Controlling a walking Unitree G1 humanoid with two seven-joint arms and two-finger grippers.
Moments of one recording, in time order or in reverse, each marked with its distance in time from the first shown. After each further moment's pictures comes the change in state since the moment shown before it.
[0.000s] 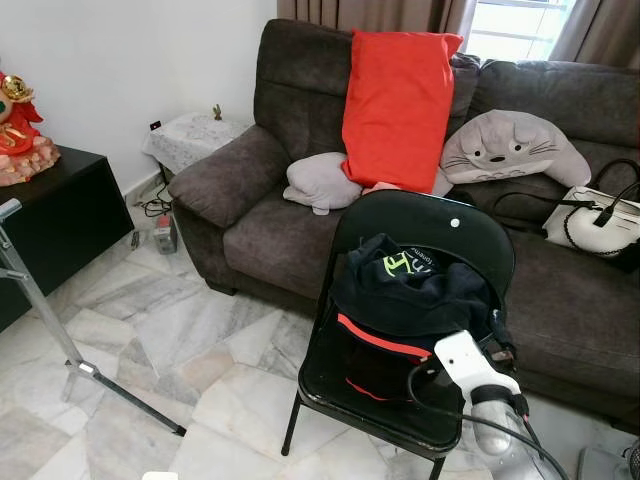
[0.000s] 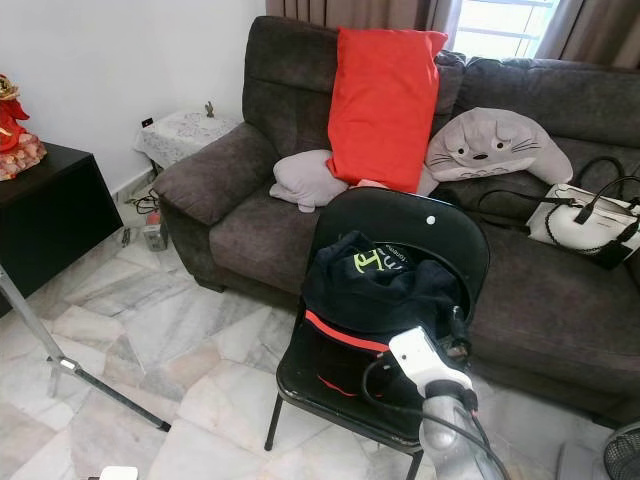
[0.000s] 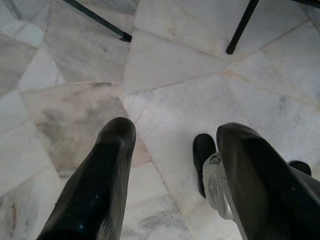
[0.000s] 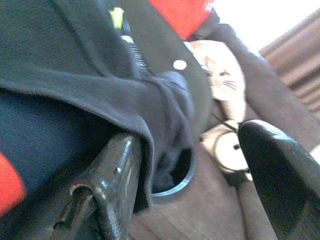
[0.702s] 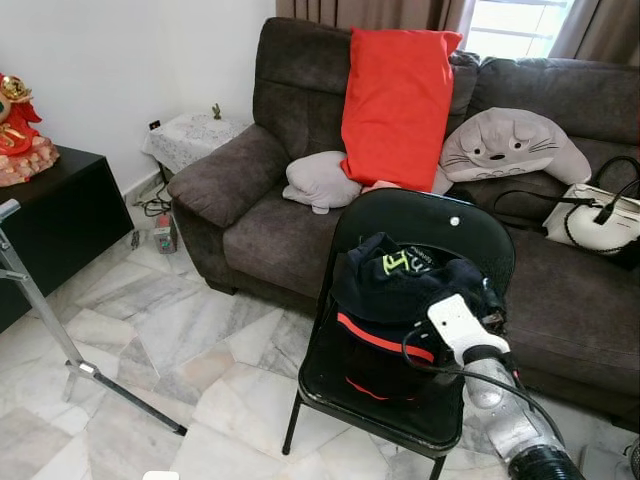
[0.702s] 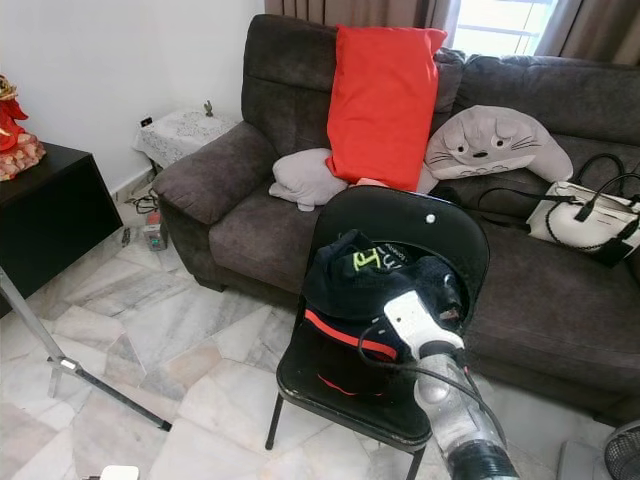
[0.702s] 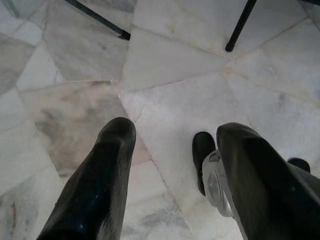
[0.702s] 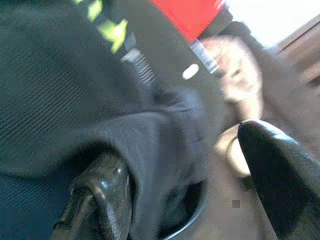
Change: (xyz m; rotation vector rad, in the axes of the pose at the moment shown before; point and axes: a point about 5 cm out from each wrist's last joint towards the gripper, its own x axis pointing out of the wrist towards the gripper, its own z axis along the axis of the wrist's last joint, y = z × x) left arm 0.000 0.000 0.000 0.001 0.005 -0.013; right arm 0.027 -0.001 0.016 0.050 0.053 0.046
